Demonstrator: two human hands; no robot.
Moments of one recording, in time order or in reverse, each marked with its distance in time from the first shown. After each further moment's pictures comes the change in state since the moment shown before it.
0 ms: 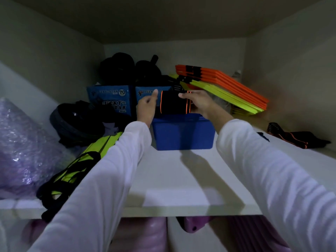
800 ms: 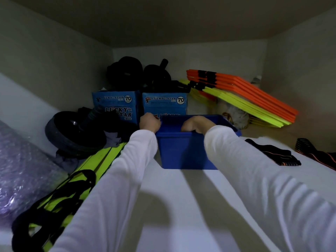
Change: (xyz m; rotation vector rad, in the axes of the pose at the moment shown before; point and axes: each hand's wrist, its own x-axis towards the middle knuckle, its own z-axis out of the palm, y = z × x) left_hand 0.061 -0.032 0.009 0.766 -0.033 -0.239; right_hand 0.096 0.043 0.037 -1.242 -0.479 0.457
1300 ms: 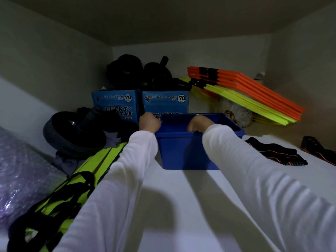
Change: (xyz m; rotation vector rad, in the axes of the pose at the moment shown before) left_hand 0.005 -0.004 0.005 -0.035 0.030 0.018; right_hand 0.001 0.008 -0.008 -0.182 0.045 0.060
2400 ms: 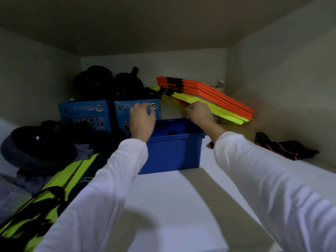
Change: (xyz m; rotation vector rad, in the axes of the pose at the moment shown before) left_hand -0.058 0.057 0.008 -0.099 0.277 0.501; right_hand -0.046 0.092 0.004 0.658 0.868 0.002
